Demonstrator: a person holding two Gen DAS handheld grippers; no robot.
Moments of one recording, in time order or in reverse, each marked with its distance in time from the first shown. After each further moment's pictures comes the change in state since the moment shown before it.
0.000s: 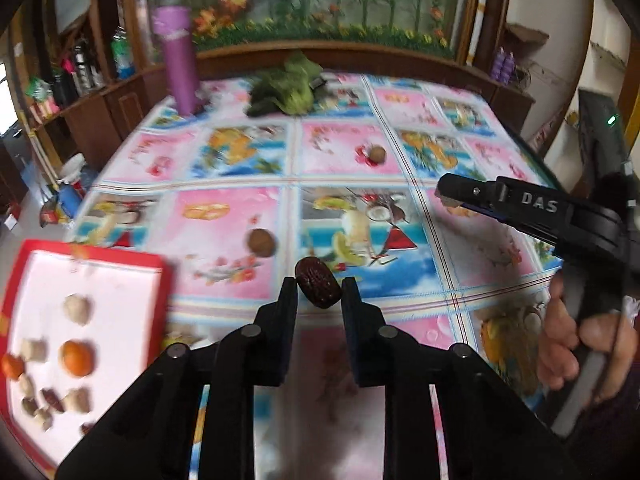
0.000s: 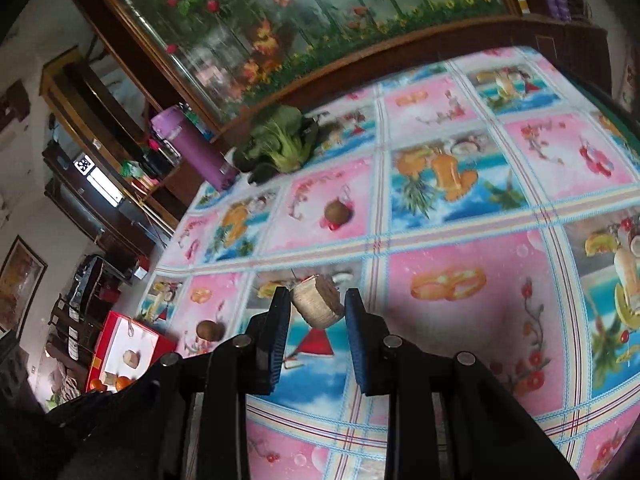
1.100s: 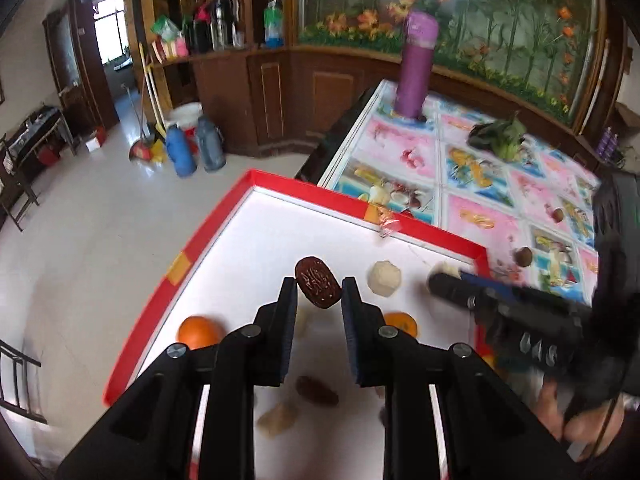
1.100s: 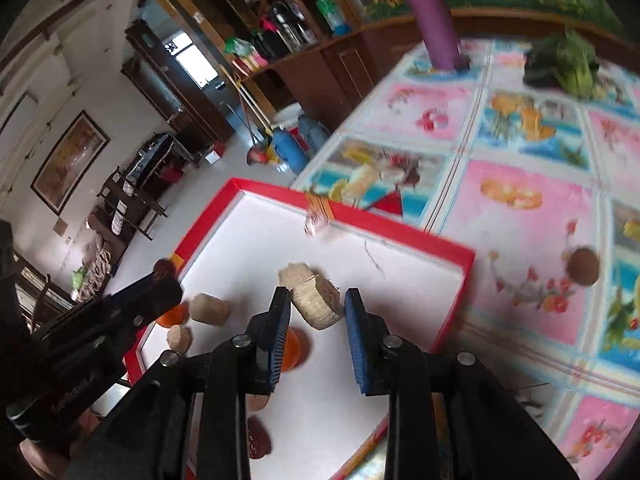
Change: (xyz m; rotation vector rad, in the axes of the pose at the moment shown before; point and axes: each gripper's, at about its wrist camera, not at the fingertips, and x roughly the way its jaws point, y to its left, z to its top) left arm -0.051 0.230 -0.040 -0.299 0.012 0.288; right arm 0.128 0.246 -0.094 -0.296 0.333 0.246
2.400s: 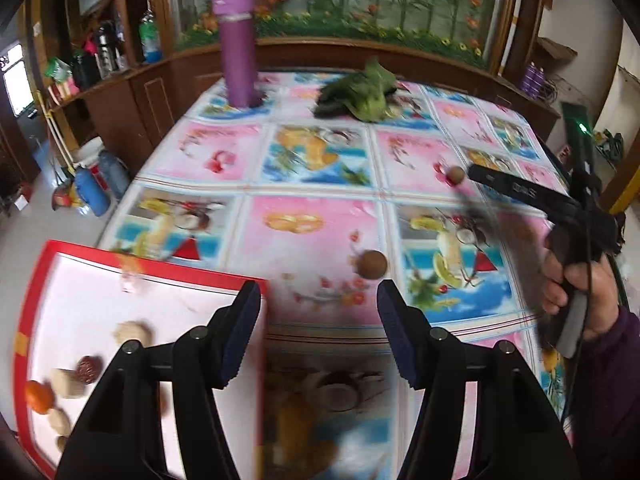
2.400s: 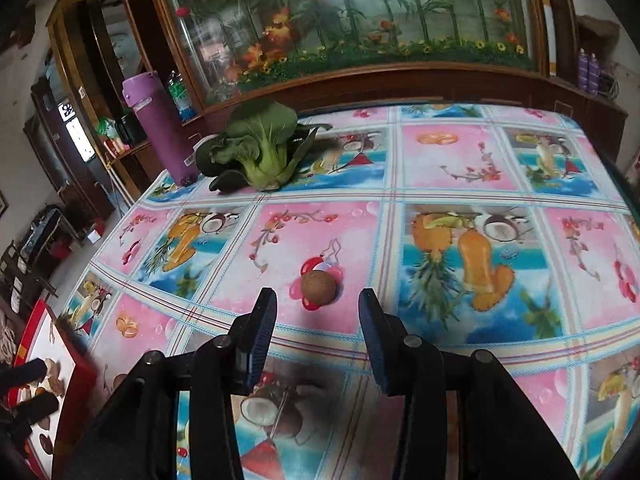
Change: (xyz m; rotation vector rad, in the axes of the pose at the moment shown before) left arm 0.027 -0.179 0.012 0.255 0.034 -0.242; right arm -0.130 -0.236 0.041 0.104 -0.270 -0.437
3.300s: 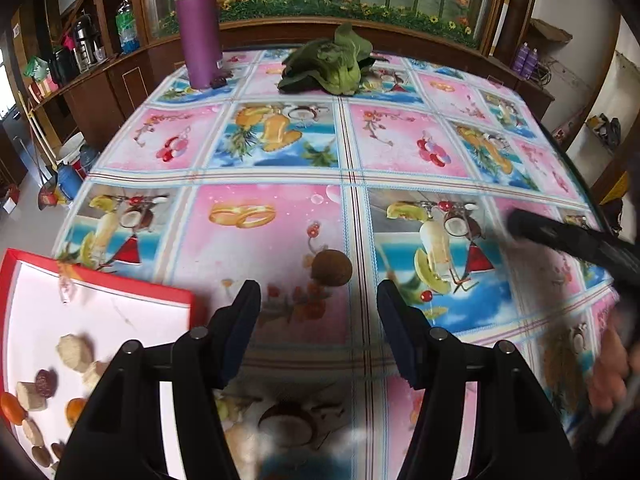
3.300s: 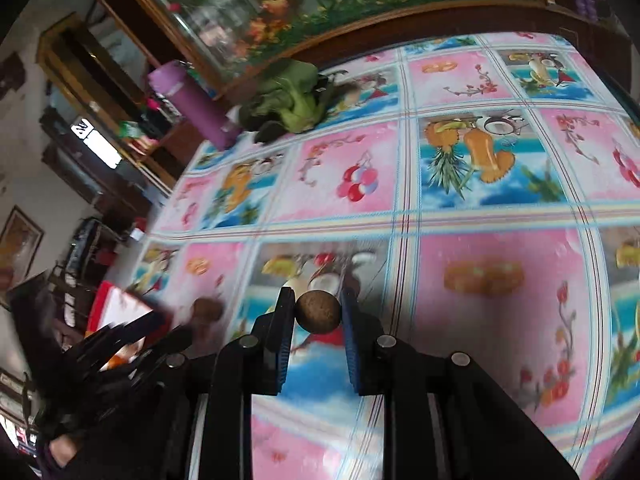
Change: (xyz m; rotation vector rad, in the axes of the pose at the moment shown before) left arm 0.043 -0.032 0.006 0.023 0.069 -0.027; right arm -0.063 -0.004 -0.050 0.165 0.139 0.191
